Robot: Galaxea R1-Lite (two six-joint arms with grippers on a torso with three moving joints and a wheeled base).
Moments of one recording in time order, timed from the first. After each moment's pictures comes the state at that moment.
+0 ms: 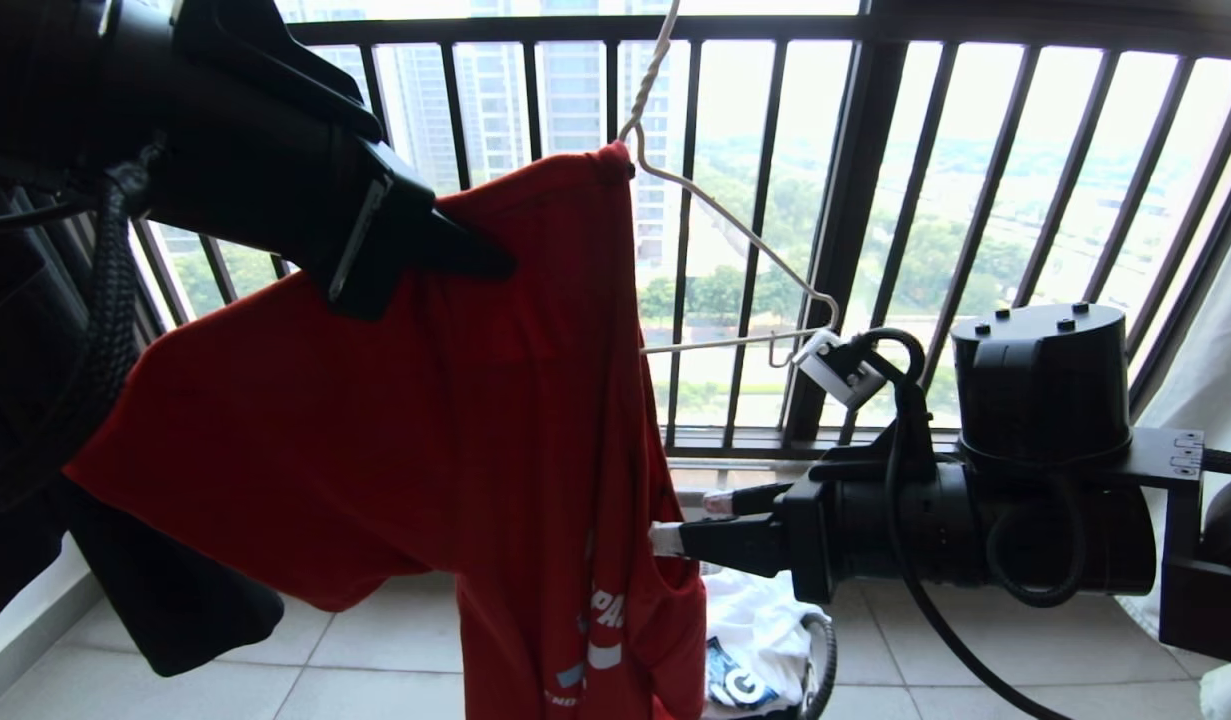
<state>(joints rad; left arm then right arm) -0.63 1.57 -1.93 0.81 -0.14 0.34 0.64 1.60 -0.86 -0.40 0.44 0.30</state>
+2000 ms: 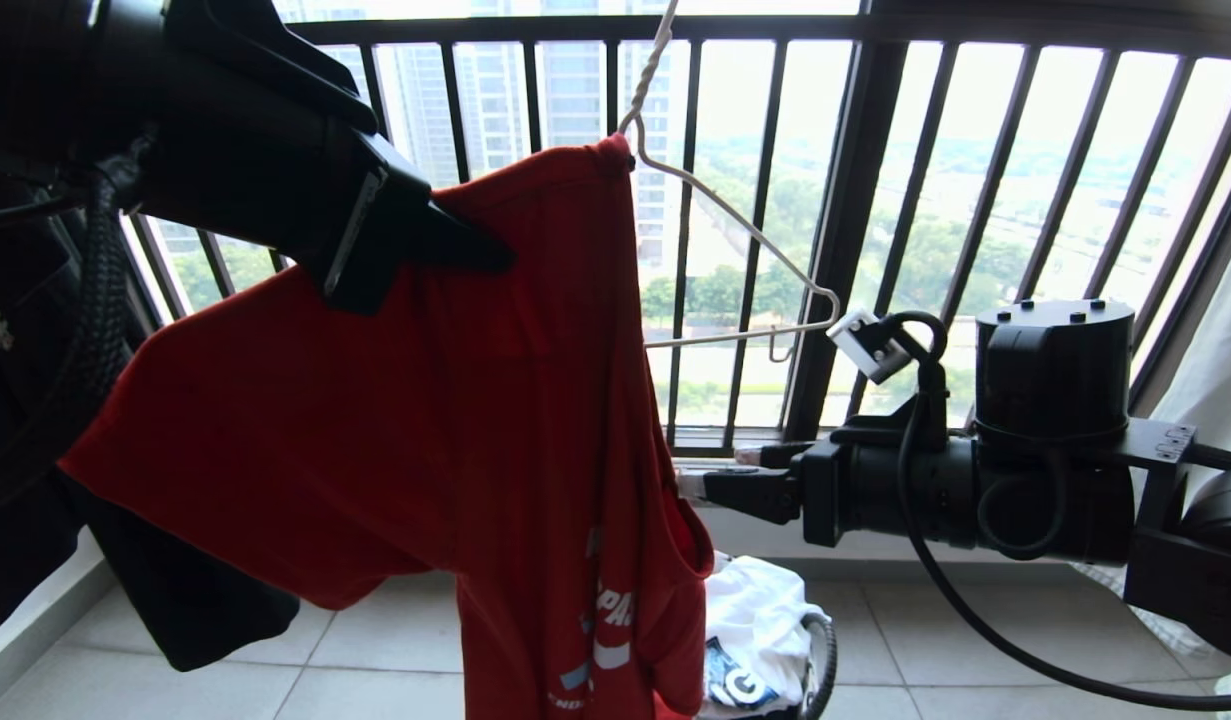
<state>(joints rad) -0.63 1.57 -1.94 0.80 -0.14 0.34 0.53 1.63 -0.82 -0.53 0.45 0.26</state>
